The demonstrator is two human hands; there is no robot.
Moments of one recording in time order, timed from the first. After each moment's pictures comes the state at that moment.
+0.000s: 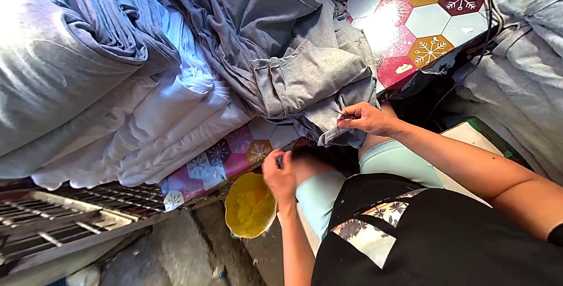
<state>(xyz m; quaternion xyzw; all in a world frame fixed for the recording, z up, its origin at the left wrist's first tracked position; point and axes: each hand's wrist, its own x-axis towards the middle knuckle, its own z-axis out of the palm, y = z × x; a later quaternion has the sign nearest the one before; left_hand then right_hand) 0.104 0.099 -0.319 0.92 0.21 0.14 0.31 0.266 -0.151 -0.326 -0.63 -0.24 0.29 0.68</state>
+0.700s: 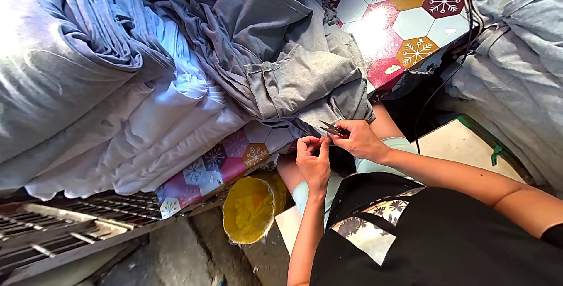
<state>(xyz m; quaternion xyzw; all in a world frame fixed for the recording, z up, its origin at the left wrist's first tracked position) 0.139 -0.002 -0.315 0.75 0.15 0.19 0.62 0.203 -0.138 -0.302 -0.80 -0.14 0.15 0.57</state>
